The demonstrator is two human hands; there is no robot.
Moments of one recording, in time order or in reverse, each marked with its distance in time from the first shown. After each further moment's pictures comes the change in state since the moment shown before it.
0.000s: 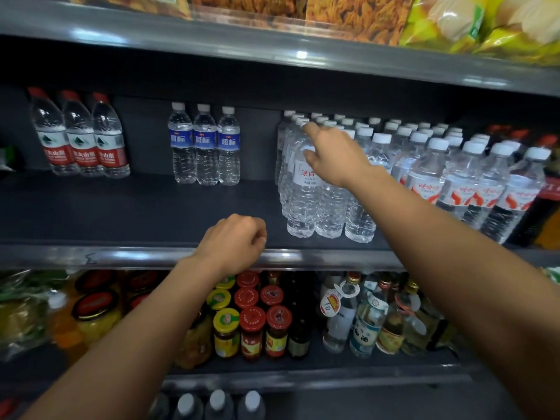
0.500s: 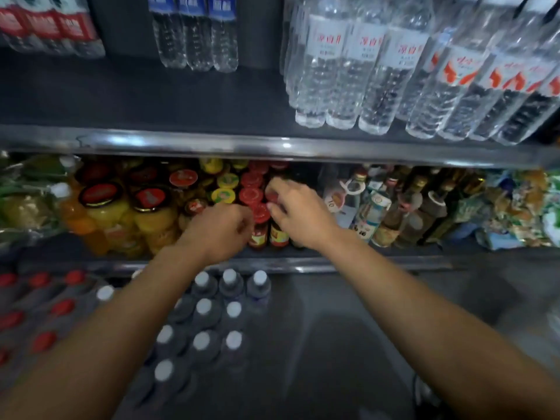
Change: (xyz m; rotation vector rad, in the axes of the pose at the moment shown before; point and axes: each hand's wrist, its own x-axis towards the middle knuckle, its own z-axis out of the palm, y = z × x) left_hand -0.115 -0.029 0.086 -0.071 -0.235 -0.034; right_hand -0.209 -0.112 0.107 0.447 -0.316 0.019
